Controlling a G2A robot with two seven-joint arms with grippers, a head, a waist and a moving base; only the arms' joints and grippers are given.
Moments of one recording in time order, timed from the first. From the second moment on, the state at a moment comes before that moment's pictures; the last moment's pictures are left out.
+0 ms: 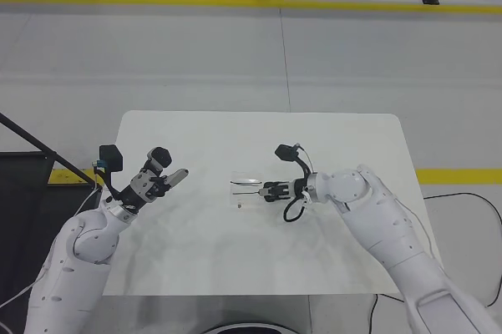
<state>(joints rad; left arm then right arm) 1.31 -1.11 -1.55 -1.52 0.62 -0.77 -0.10 -0.61 -1.28 0.82 -1.00 -0.14 -0.24 0.99</state>
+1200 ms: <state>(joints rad) 1.31 -1.11 -1.55 -1.52 0.62 -0.77 -0.10 -0.56 -1.31 0.80 -1.03 -0.22 0.00 0.93</state>
